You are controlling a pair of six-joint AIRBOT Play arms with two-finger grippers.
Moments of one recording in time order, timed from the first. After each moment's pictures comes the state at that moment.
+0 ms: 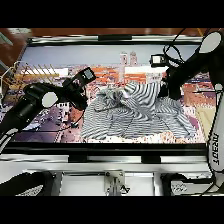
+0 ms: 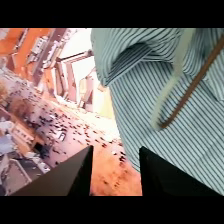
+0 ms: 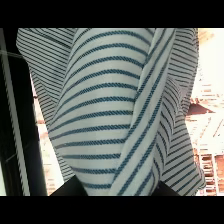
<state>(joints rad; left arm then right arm) -0.50 -1.22 1.19 1.55 -0.82 -0.98 0.03 -1.54 1.81 -1.16 1.82 0.21</state>
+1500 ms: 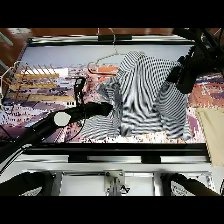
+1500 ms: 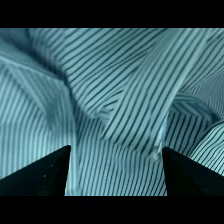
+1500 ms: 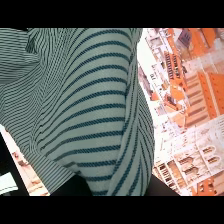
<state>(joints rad) -0.64 -1.20 0.87 0.79 -0.28 -1.38 0.03 -1.25 1.81 -1.10 1.65 0.53</state>
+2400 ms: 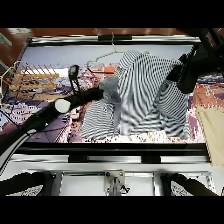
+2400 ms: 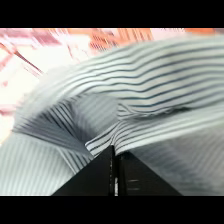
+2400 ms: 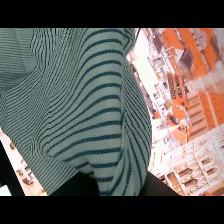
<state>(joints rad) -0.49 -1.32 1.01 0.78 -0.22 -1.31 0.03 -1.21 1.81 -1.07 1.62 0.56</state>
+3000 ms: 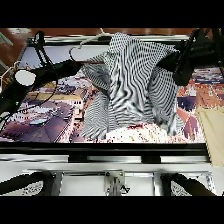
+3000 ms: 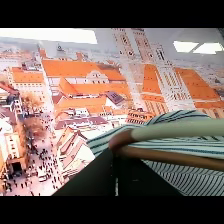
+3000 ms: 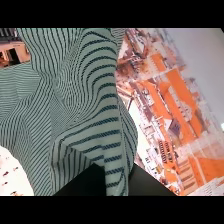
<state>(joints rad) -0.19 -1.32 1.27 0.80 -0.51 -1.23 0.03 -1.19 1.81 -0.93 1.49 0.55</state>
